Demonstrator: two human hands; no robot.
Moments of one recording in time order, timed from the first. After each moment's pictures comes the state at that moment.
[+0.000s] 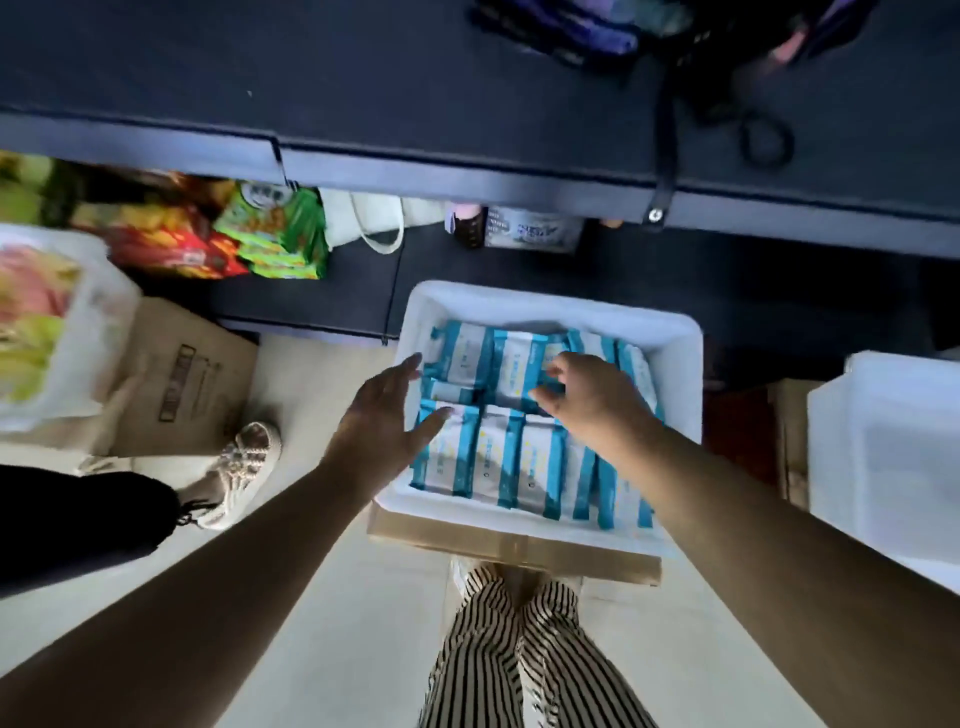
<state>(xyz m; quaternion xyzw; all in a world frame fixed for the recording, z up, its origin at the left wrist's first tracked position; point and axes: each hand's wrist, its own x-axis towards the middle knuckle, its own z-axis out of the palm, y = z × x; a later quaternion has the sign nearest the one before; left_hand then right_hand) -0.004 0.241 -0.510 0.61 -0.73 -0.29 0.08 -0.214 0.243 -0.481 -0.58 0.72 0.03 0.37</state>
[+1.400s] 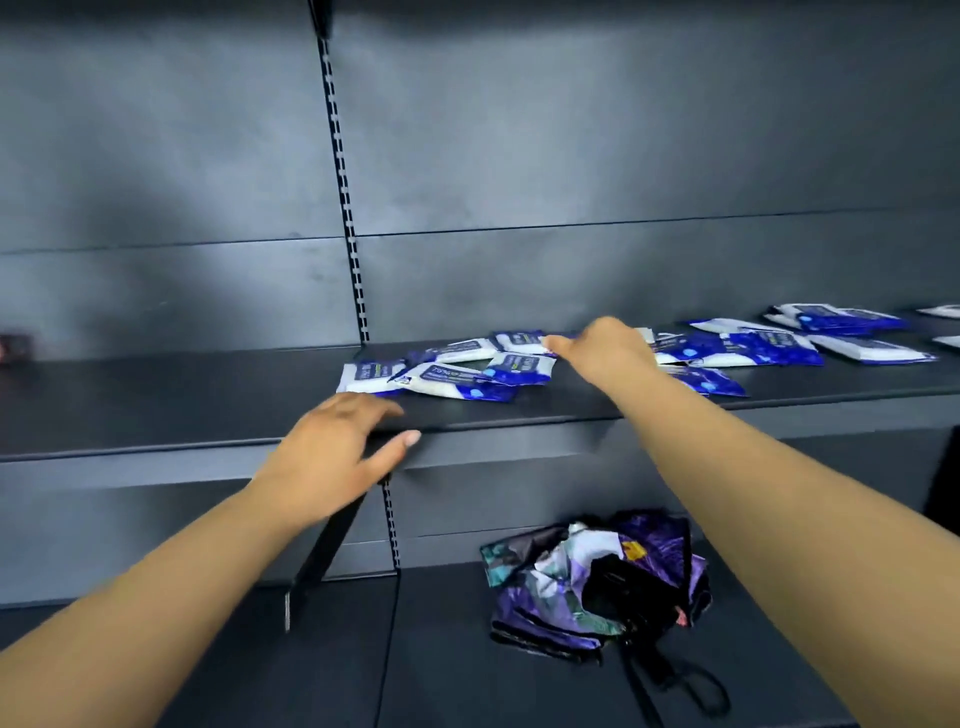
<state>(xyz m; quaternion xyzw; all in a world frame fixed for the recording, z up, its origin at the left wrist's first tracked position) 0.046 0.001 -0.023 0.38 -0.88 0.07 0.29 -0.213 0.031 0.033 -0.46 0.82 -0.34 0.05</state>
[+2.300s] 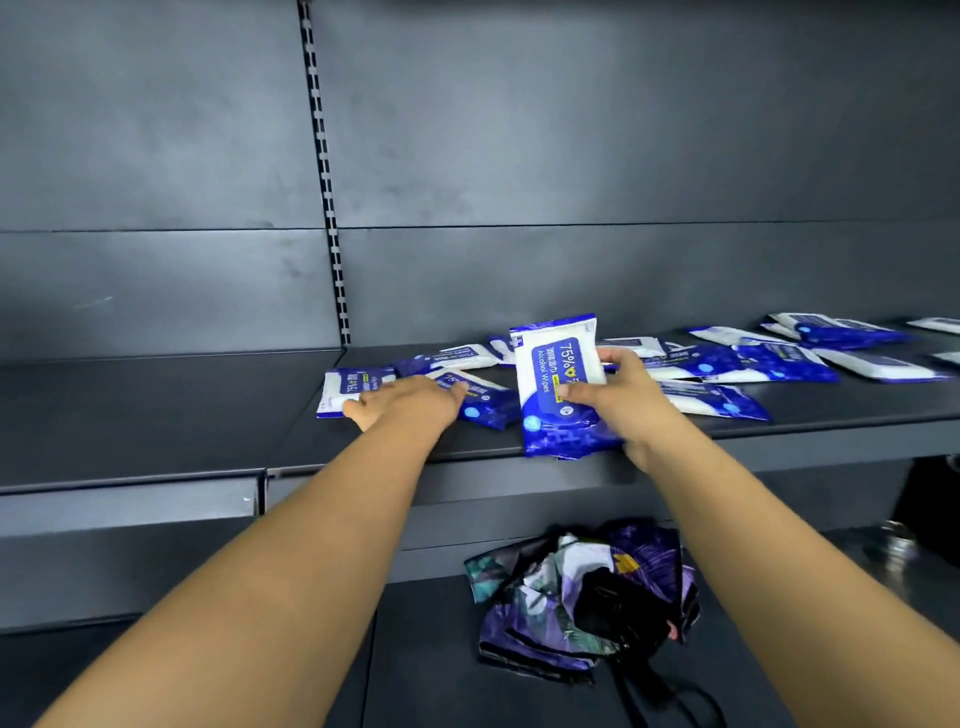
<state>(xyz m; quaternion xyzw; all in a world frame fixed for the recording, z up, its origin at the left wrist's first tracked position) -0.058 -0.083 0.005 0.68 -0.72 -0.10 0.12 -0.201 0.022 0.002 -0.39 0.60 -0.64 0.28</state>
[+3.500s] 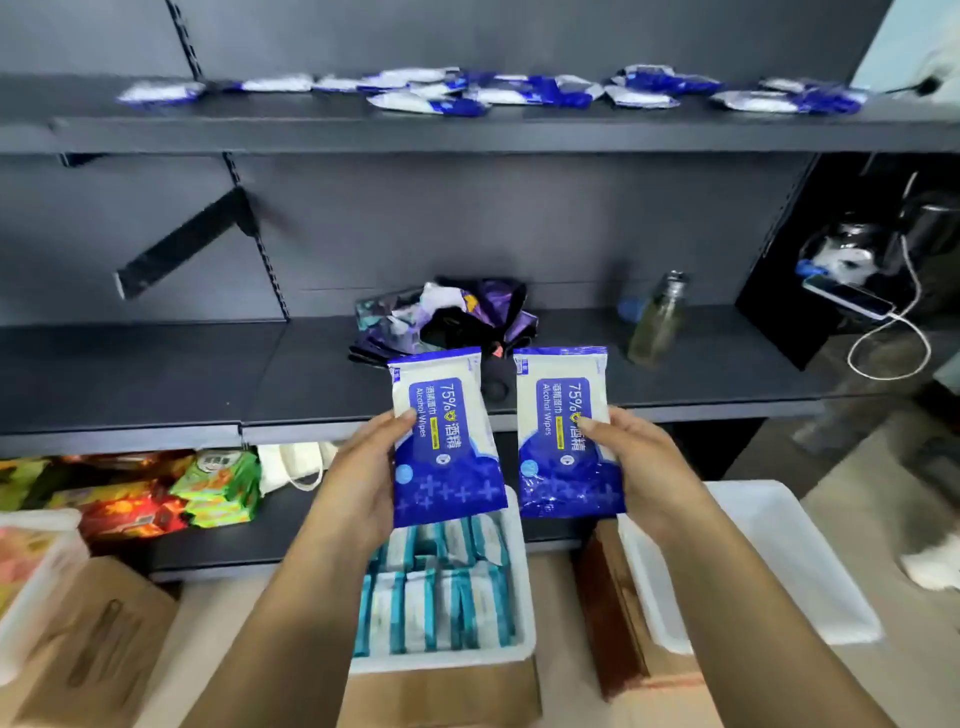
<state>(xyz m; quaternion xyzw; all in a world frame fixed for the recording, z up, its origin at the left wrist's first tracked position) -0.152 0.353 -0.195 0.43 -0.32 -0.74 0.41 -0.352 0.434 -0.187 -0.25 0.58 -0.60 0.49</state>
